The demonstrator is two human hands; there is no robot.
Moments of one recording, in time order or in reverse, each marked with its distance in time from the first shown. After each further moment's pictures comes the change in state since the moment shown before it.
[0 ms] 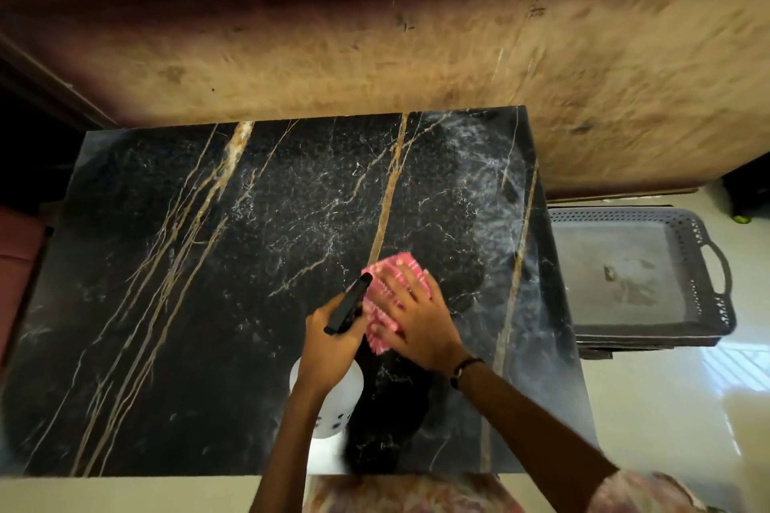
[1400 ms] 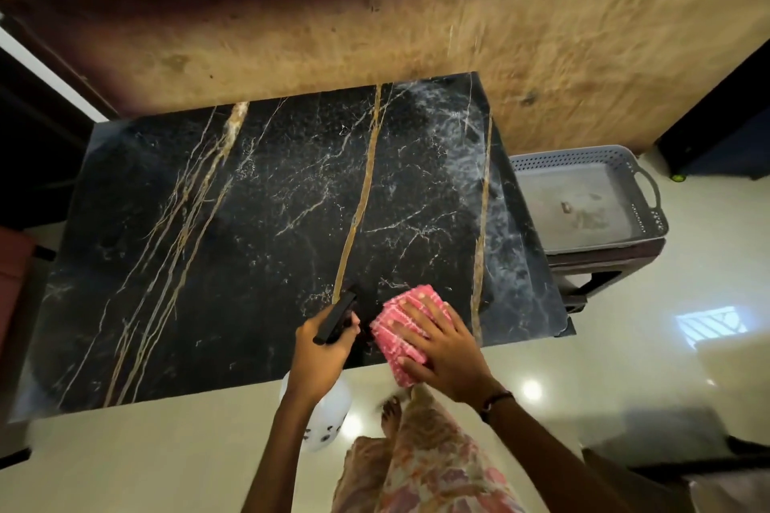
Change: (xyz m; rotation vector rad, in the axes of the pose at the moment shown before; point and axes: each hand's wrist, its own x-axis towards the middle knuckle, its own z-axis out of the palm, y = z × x) left_hand -0.138 -0.066 -0.042 0.063 -0.080 0.029; right_hand -0.181 -0.083 0.041 -0.002 0.006 0.105
